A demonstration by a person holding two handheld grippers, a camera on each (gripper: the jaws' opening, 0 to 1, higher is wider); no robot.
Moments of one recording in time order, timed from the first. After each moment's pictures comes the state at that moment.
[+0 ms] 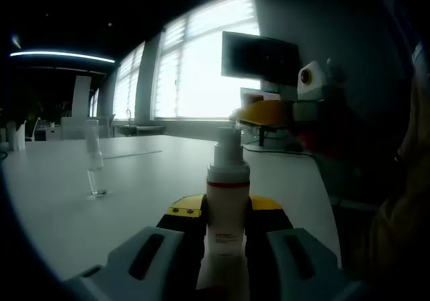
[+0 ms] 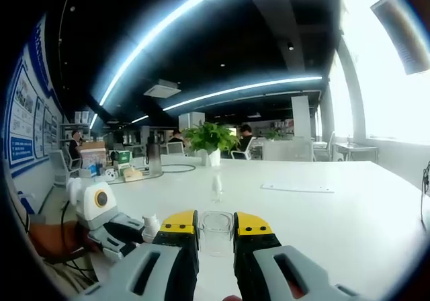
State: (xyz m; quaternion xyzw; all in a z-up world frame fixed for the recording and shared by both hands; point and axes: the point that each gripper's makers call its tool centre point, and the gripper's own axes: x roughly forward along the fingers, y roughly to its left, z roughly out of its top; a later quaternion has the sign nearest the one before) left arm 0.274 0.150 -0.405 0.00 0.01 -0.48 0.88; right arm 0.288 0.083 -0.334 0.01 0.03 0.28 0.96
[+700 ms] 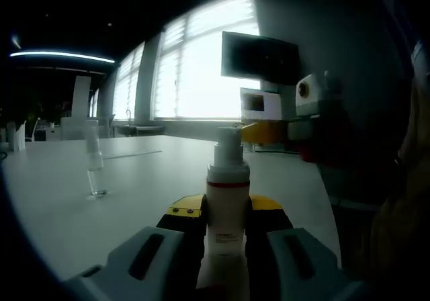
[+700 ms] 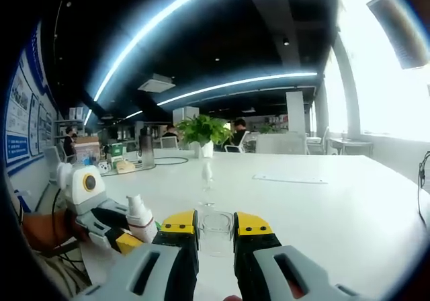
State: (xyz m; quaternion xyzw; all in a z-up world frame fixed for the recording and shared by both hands) left arm 0.274 0.150 -0.405 0.00 0.01 -0.48 0.88; right arm 0.294 0.071 -0.358 0.01 0.04 0.26 0.96
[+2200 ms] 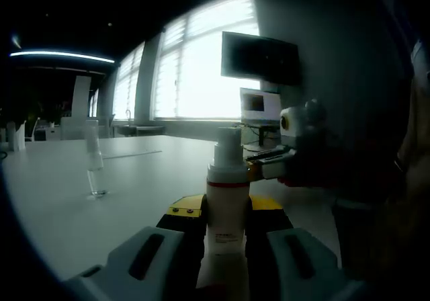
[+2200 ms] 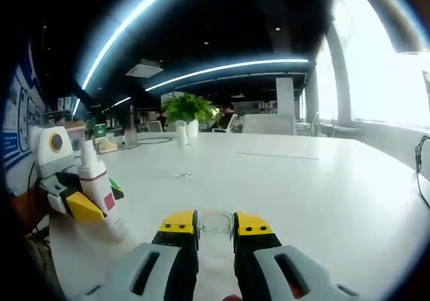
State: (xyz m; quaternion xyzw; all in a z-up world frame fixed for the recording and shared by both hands) left arm 0.274 0.150 -0.405 0.00 0.01 -0.48 0.88; right arm 0.327 0.050 -0.423 -0.01 0.10 0.23 0.97
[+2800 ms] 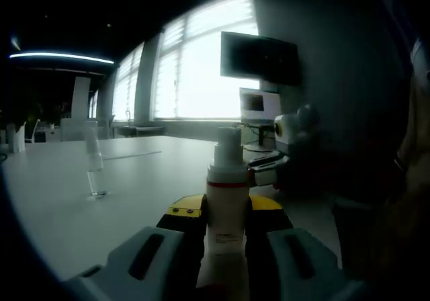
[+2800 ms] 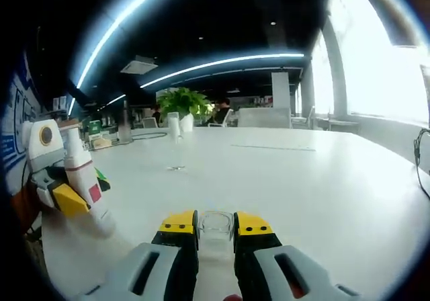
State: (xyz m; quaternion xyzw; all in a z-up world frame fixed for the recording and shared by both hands) left arm 0.274 0.150 -0.406 0.00 0.01 -0.48 0.88; right arm 0.334 0.047 -0.437 -0.01 0.11 0.21 0.97
